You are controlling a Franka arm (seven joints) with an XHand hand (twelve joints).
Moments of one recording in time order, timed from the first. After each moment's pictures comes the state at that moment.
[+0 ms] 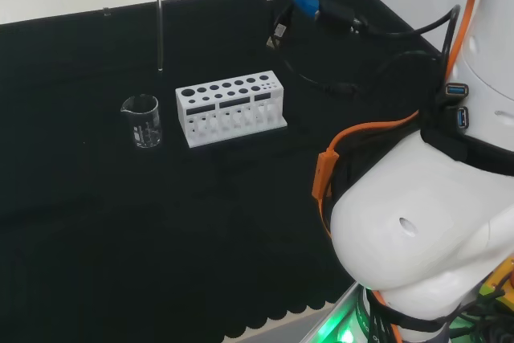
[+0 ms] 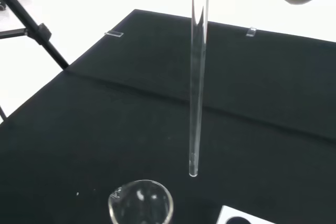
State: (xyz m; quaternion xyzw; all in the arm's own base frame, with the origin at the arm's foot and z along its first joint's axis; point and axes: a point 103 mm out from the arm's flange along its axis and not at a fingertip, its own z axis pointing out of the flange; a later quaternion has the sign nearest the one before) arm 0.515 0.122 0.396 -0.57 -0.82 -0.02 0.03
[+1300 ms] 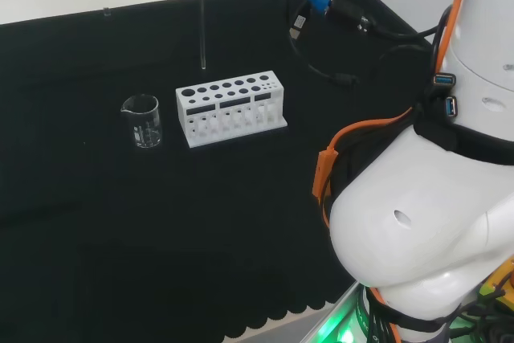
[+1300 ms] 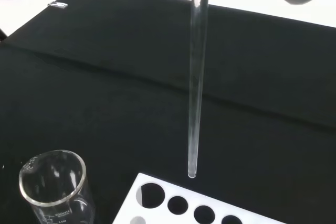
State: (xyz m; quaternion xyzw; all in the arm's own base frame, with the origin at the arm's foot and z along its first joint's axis) arm 0.537 0.057 0.380 -0.59 -0.80 0.02 0.03
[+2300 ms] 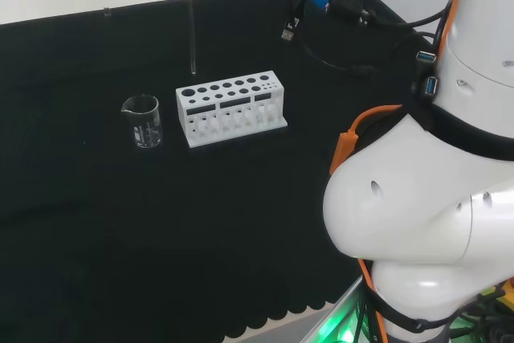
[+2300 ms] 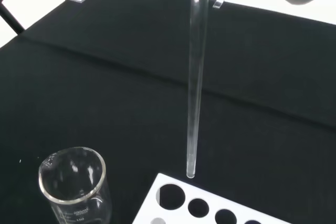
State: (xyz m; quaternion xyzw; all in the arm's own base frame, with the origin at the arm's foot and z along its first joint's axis) arm 0.539 0.074 0.375 -0.58 -0.81 0.02 0.03
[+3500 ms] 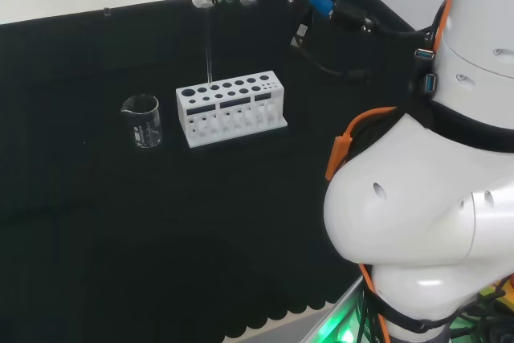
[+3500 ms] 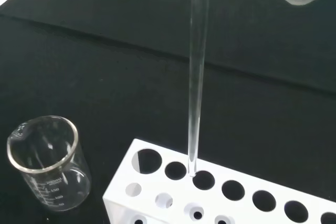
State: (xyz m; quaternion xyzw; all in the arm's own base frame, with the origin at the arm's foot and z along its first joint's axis) arm 0.541 0.050 0.345 -0.59 -0.80 0.04 0.05
